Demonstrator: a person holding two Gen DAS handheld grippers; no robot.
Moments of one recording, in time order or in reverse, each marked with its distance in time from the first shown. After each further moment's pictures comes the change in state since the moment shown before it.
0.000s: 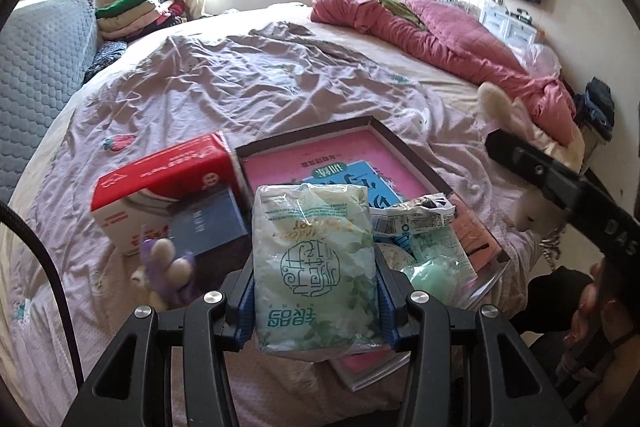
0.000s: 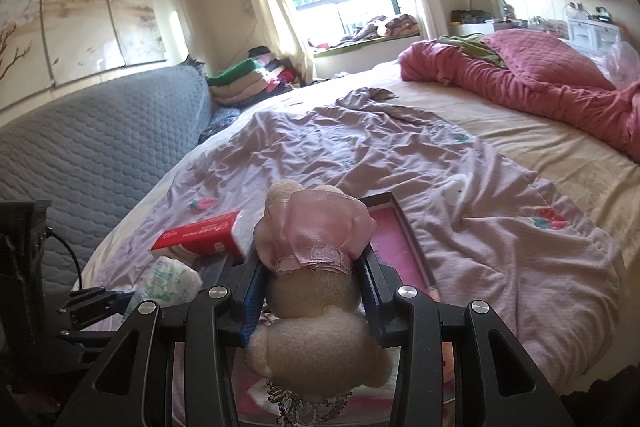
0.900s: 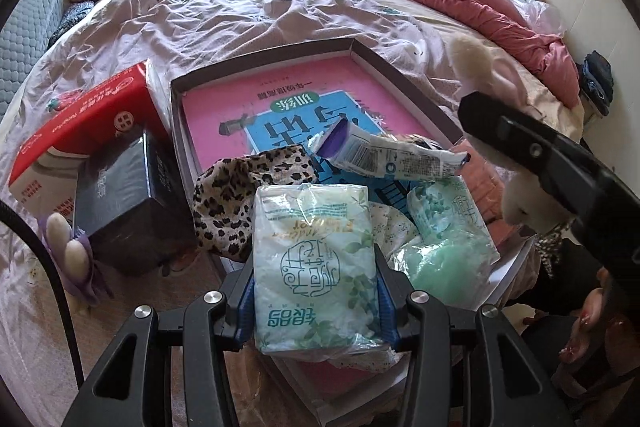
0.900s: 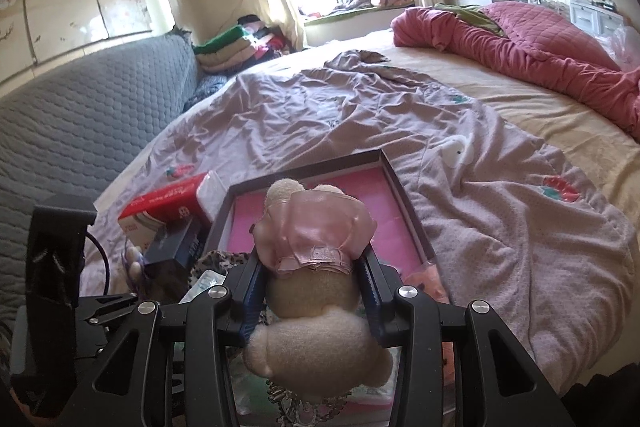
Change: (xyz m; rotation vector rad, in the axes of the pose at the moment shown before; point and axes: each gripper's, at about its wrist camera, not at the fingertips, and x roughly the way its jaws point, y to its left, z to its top) left arm 0.084 -0.017 -0.015 0.006 0.200 -0.065; right arm 0.057 -0.011 -0.024 -0.022 0.131 -0.042
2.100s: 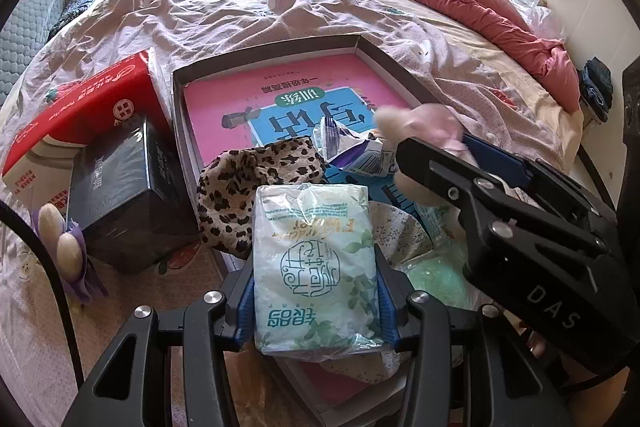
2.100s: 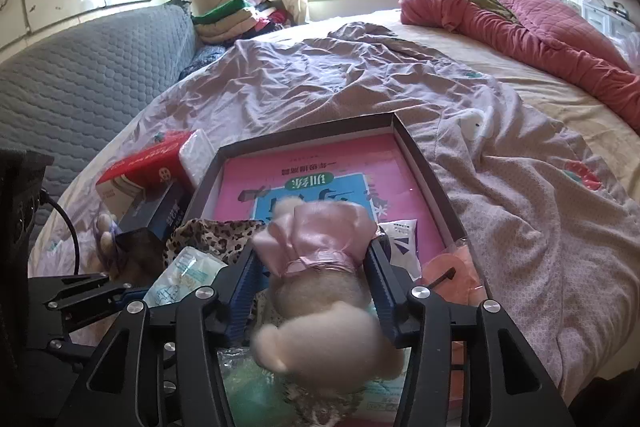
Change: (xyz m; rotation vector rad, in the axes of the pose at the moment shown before) left arm 0.006 0.007 -0.002 -0.021 -0.001 -0.014; right arm 0.043 0.006 -0.017 -0.044 0.081 -0.016
